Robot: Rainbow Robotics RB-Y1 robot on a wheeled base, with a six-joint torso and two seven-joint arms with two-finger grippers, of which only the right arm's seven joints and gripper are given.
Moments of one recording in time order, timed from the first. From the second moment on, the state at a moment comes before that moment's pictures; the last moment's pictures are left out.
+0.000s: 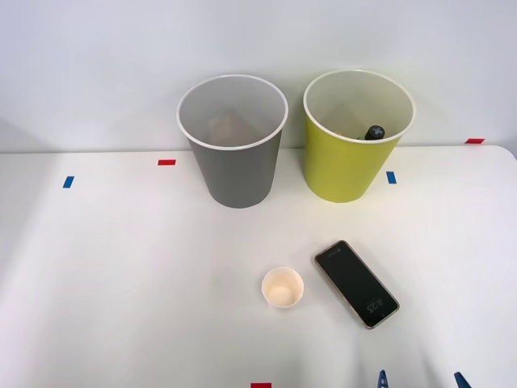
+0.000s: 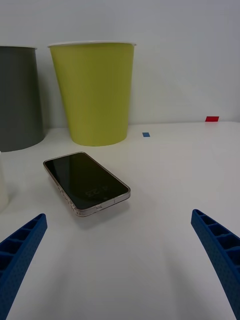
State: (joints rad) arm 0.96 -0.17 0.33 -1.69 -0.10 -0.92 1.64
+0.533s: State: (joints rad) arm 0.96 -0.17 0.33 -1.69 -0.10 -0.92 1.64
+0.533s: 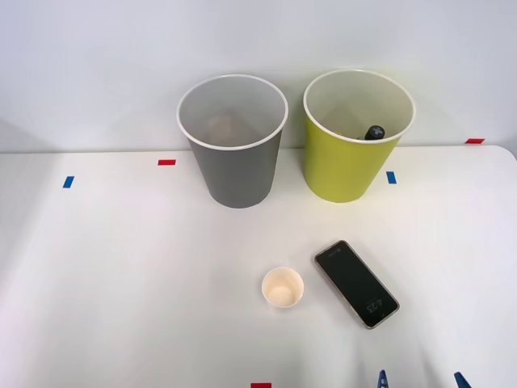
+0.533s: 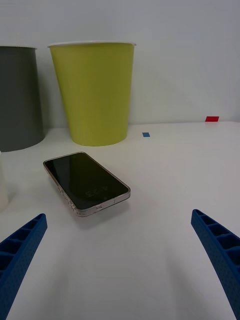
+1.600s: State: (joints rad) arm 0.96 -0.17 0.33 -1.69 -0.10 -0.92 1.64
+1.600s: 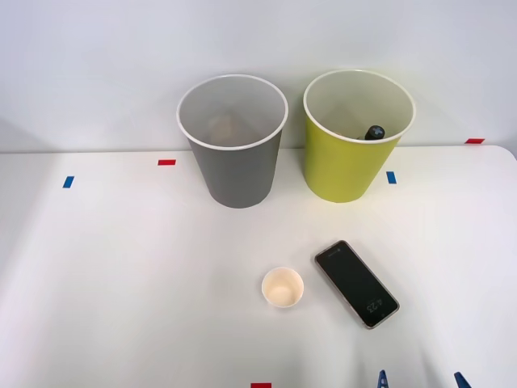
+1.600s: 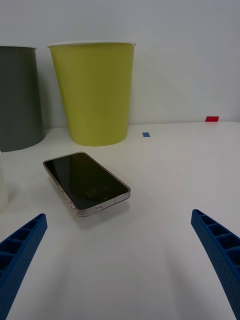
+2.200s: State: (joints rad) arm 0.96 -0.17 0.33 -1.69 -0.10 -0.92 1.64
